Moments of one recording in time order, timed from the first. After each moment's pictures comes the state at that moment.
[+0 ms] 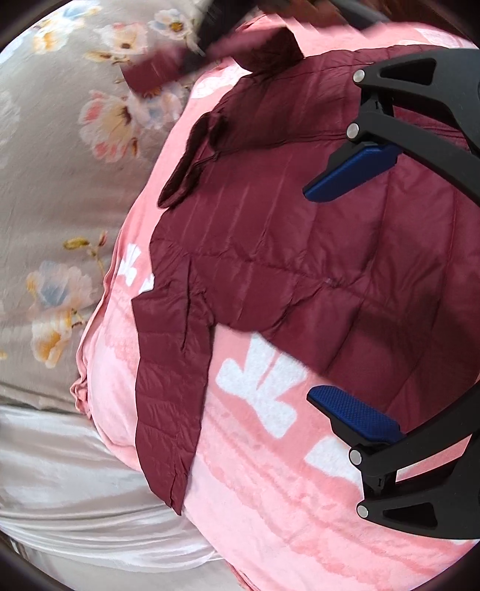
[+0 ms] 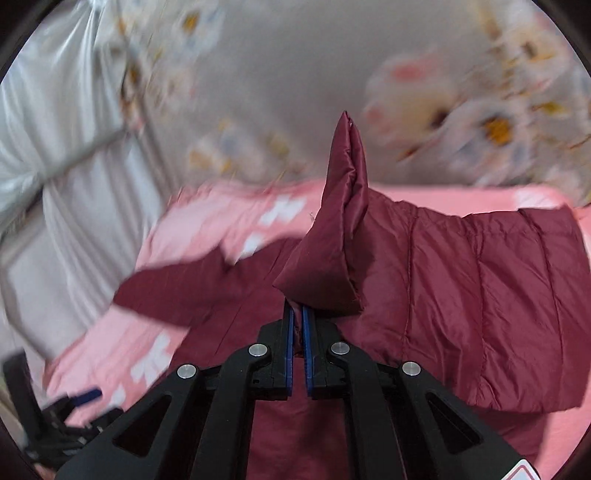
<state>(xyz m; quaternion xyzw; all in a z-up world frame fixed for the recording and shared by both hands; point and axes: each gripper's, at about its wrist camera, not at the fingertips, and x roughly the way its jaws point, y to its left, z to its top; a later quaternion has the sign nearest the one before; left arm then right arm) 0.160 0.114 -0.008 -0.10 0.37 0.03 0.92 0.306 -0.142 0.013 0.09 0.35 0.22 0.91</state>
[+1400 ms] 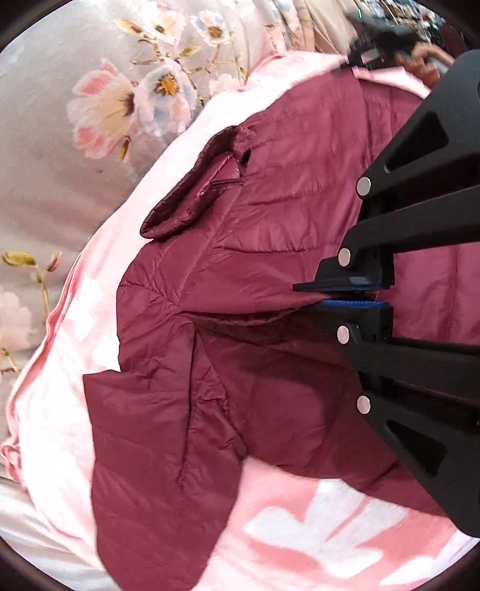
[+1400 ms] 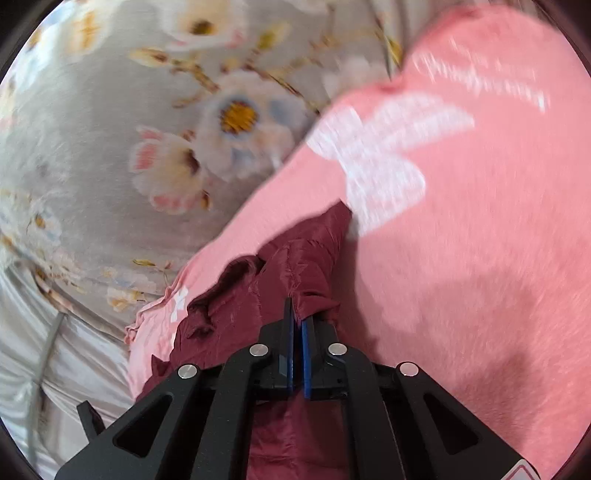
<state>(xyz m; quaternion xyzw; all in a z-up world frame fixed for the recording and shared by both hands) 0.317 0.084 -0.047 -0.19 0.46 -0.06 0.87 0.247 -0.391 -0.035 0.36 0.29 0.00 0.89</state>
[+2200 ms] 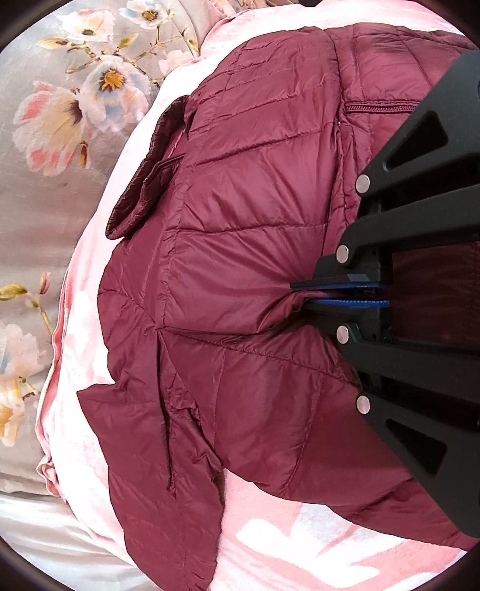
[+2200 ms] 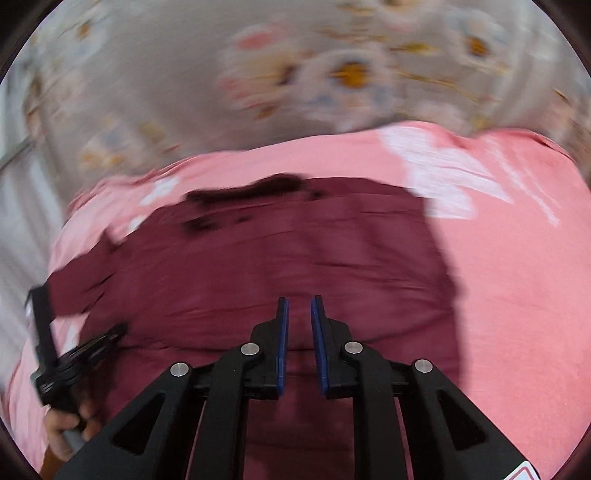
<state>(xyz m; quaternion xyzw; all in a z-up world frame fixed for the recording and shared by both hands) 0.298 0.050 -0.094 -0.08 0.42 -0.04 0.90 0.244 -0.206 -0.027 0.08 0.37 0.03 0.92</state>
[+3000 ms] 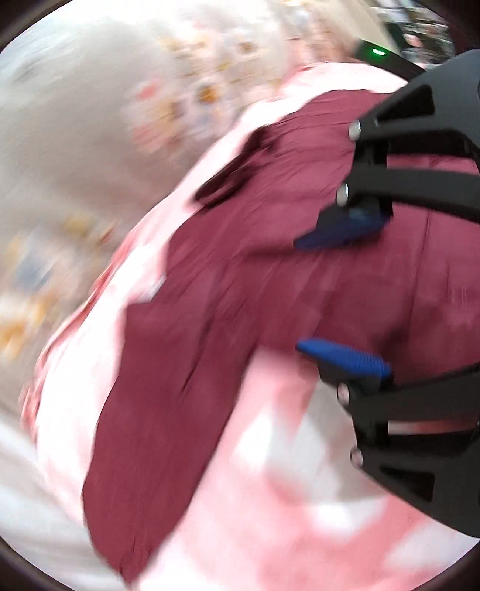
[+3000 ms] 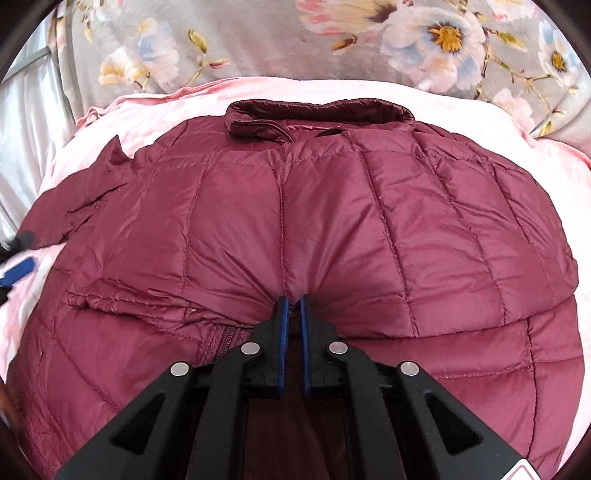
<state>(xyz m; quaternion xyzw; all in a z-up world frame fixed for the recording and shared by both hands) 0.265 0.190 -0.053 -0.25 0.36 -0.03 0.90 0.271 -0.152 -0.102 0.03 0.42 0.04 0.91</state>
